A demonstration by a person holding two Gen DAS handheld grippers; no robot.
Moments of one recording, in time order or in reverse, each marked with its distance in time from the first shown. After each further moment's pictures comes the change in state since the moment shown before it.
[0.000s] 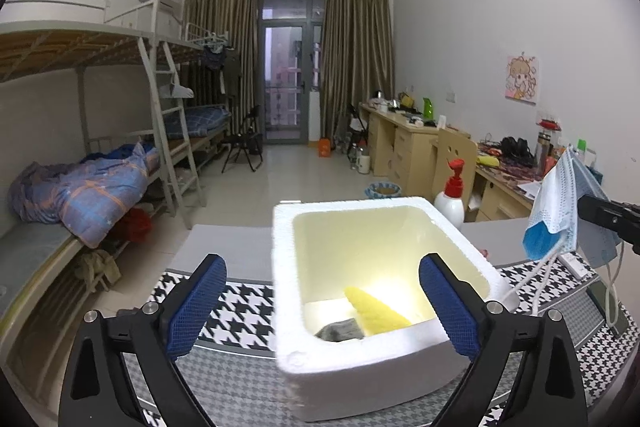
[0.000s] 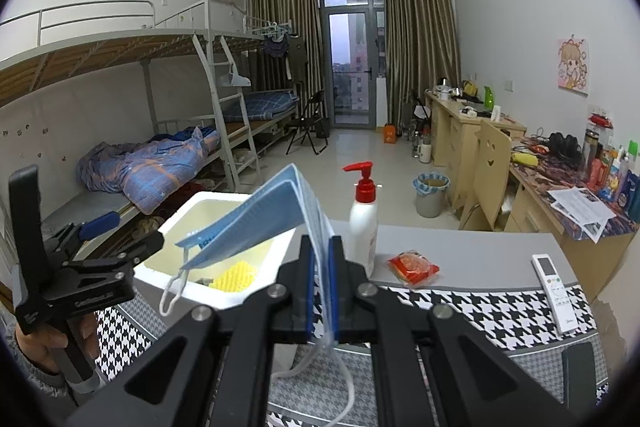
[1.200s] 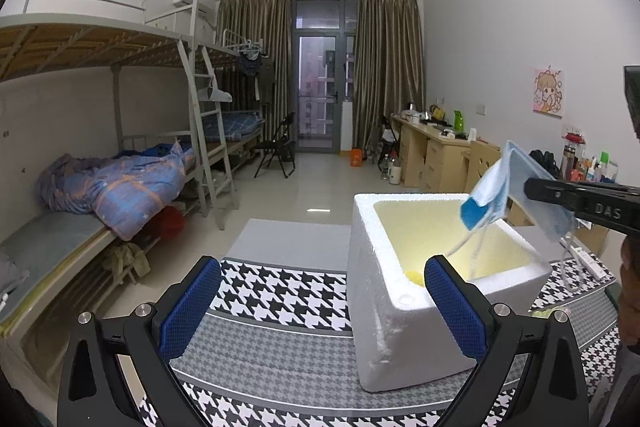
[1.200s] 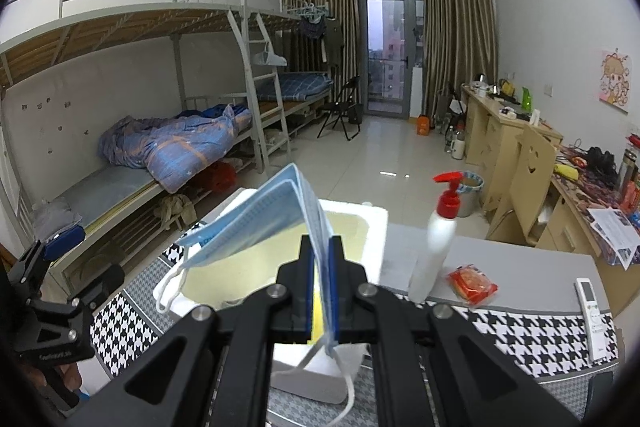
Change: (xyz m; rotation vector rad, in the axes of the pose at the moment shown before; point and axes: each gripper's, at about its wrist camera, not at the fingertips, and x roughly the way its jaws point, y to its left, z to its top) left arm -0.033 0.047 -0.023 -0.040 -0.033 0.104; right arm 0.050 0.055 0.012 -0.075 0.073 0.106
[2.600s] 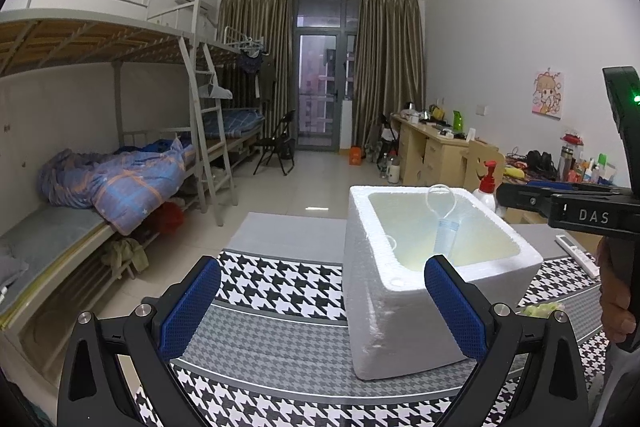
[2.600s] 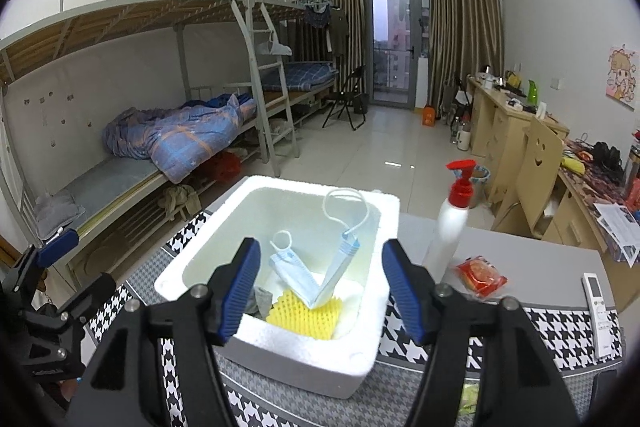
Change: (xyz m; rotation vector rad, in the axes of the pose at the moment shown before) left arm -0.011 -0.005 -0.010 -0.008 0.001 -0.006; right arm -0.005 0.000 0.001 0.000 0.024 0.011
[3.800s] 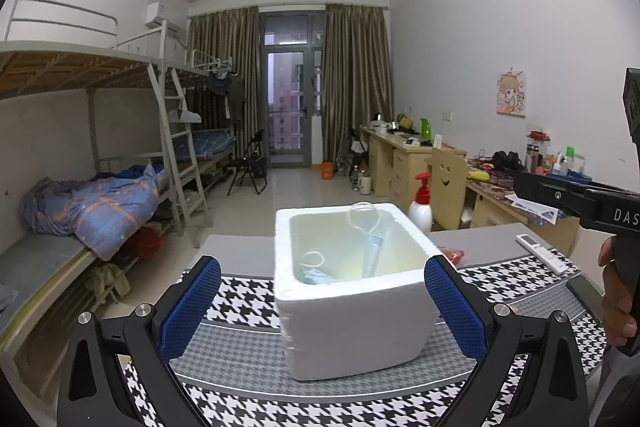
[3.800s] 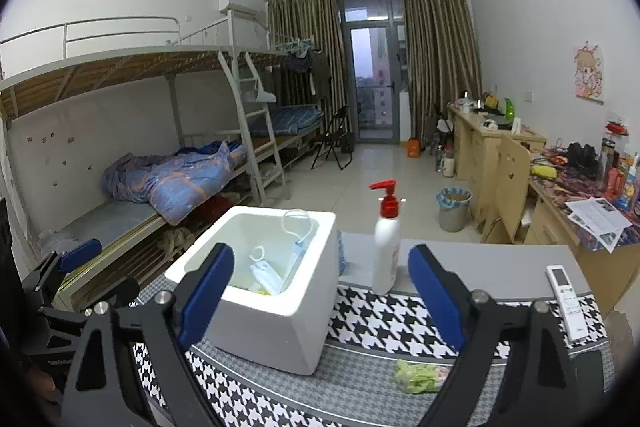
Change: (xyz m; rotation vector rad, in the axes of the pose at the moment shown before) left arm -0.040 -0.060 0.010 0.067 -0.058 -0.094; right arm -0.079 -0.045 -0.028 0.062 -0.170 -0.032
